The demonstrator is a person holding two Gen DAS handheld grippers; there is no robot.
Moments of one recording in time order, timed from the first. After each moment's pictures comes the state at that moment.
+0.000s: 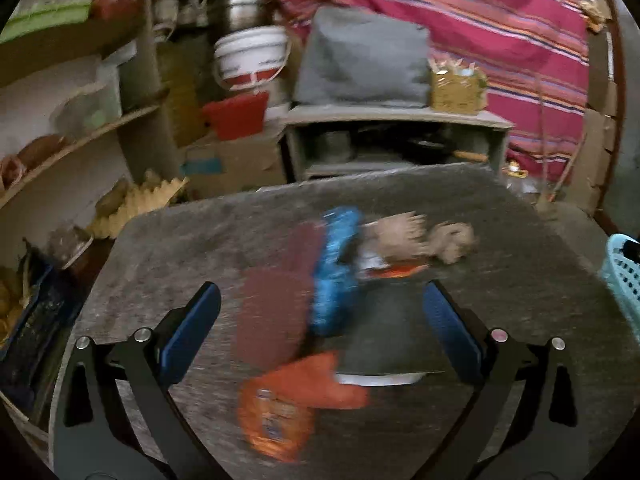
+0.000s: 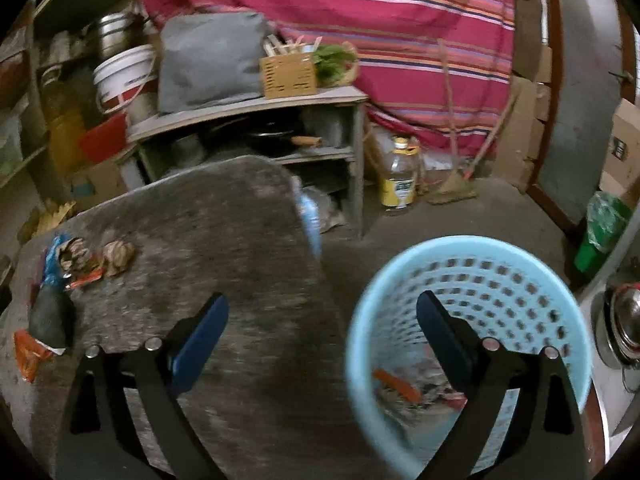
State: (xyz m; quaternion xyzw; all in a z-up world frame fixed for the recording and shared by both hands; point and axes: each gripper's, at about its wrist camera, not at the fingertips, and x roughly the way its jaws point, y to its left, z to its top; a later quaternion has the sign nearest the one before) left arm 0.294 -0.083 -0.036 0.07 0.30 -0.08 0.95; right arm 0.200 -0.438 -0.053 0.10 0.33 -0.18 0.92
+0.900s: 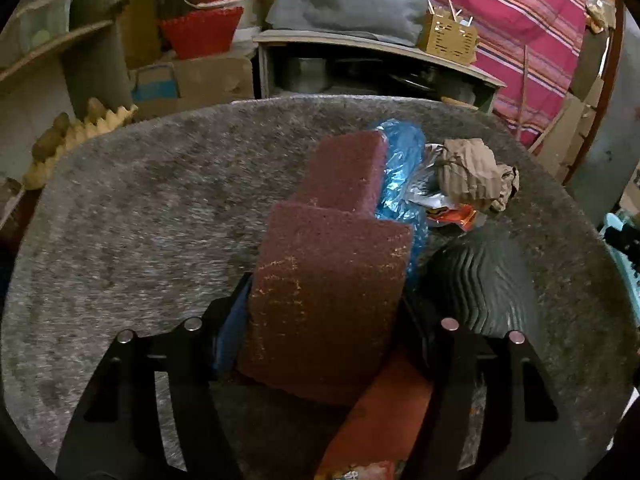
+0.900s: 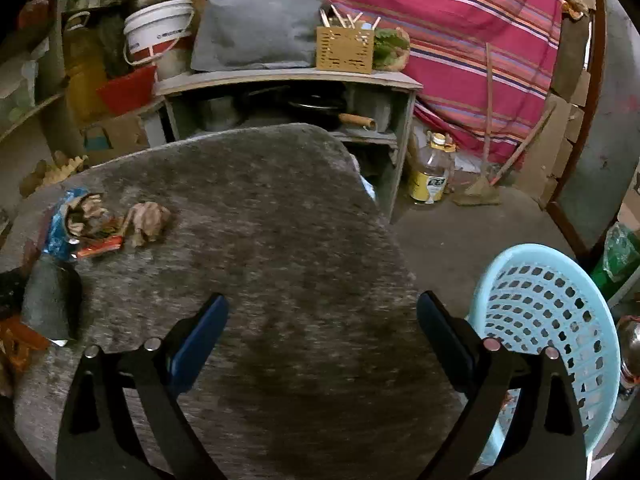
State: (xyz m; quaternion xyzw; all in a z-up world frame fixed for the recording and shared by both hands) left arm 0.358 -0.045 -0.104 0.04 0.40 -0.16 0.90; right arm 0.249 -0.372 -0.067 0.05 0.37 -0.15 0.92
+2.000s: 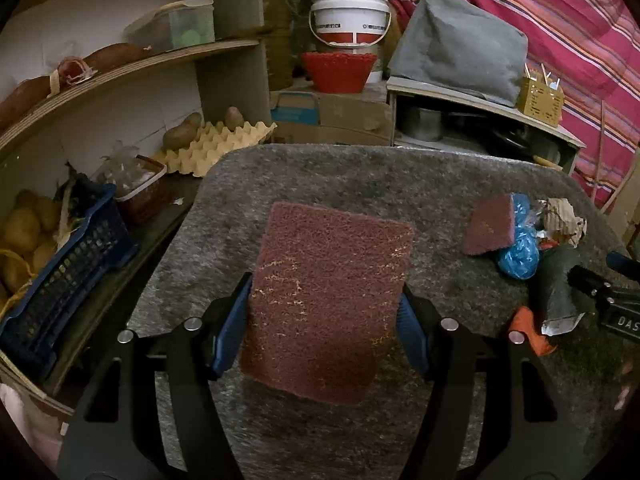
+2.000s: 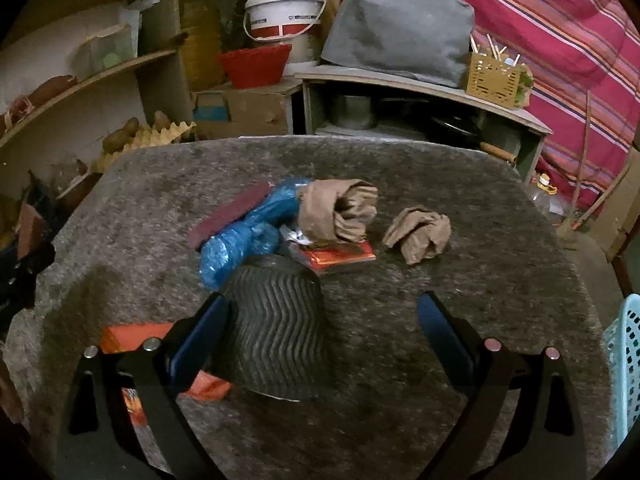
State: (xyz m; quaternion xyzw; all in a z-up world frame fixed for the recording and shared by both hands) left arm 0.307 0.084 -0.058 0.01 0.34 0.00 0.94; right arm 0.305 -0.177 -0.072 0.01 0.37 -0.01 0.93
